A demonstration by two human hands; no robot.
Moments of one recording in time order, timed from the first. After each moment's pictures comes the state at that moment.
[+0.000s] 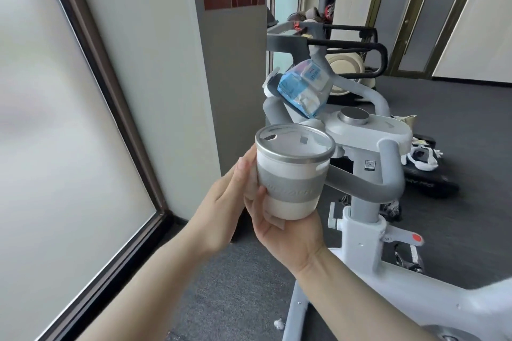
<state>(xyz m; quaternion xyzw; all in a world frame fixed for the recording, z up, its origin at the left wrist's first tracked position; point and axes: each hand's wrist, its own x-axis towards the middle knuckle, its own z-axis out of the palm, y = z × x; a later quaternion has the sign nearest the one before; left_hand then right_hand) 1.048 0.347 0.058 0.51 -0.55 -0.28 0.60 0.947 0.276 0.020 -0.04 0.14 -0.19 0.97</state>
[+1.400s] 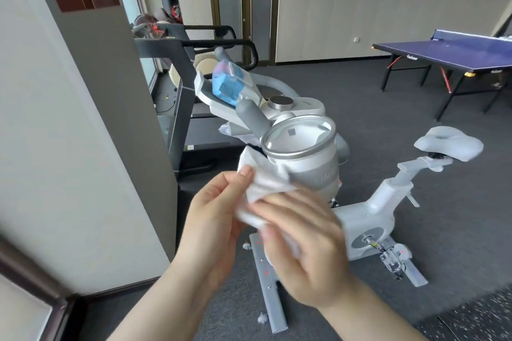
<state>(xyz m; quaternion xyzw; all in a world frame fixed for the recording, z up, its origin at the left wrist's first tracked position) 1.128 0.344 0.057 0.37 -0.39 -0.60 0.59 0.994 0.360 0.041 -0.78 0.30 -0.55 -0.03</state>
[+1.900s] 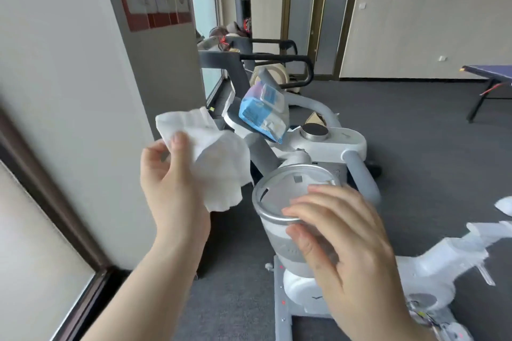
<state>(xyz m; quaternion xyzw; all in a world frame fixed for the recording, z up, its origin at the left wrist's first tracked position) 1.110 0.283 0.105 0.46 -0.25 -0.20 0.83 0.926 0.293 0.072 -0.80 0.31 -0.51 -0.04</state>
